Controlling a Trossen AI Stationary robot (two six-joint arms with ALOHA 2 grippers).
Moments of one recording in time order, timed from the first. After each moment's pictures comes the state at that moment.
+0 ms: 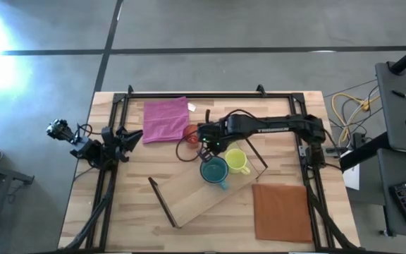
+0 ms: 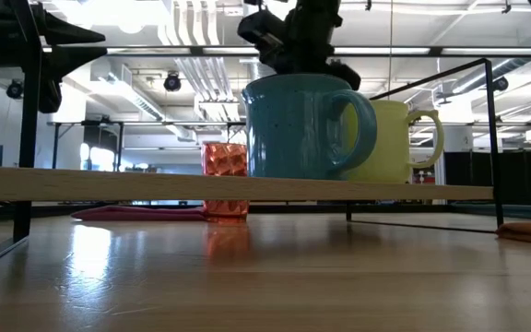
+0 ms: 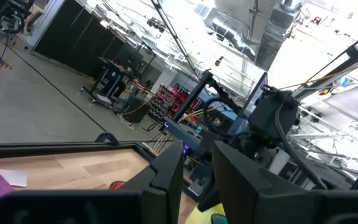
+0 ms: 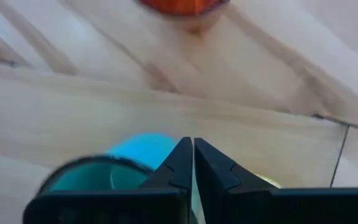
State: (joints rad) left arm -0.54 0.05 0.00 0.46 -0.98 -0.25; right arm -0.01 1.97 1.81 -1.11 0.03 0.83
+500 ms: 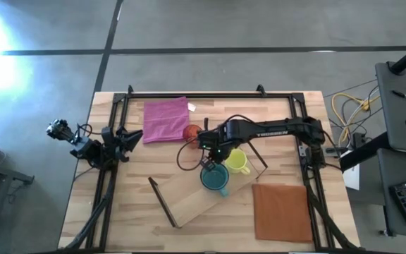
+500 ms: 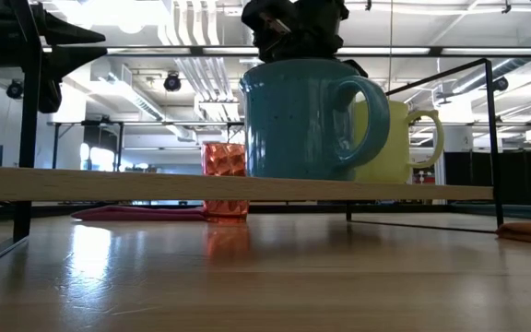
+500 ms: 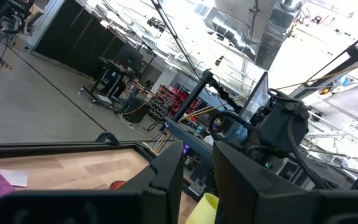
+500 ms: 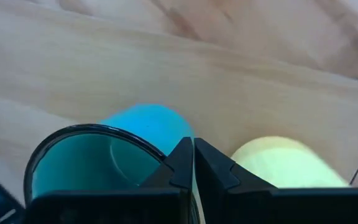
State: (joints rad) left arm -0.54 0.06 0.00 0.46 -0.98 -0.25; right arm 0.03 1.98 1.81 -1.15 -0.08 0.82
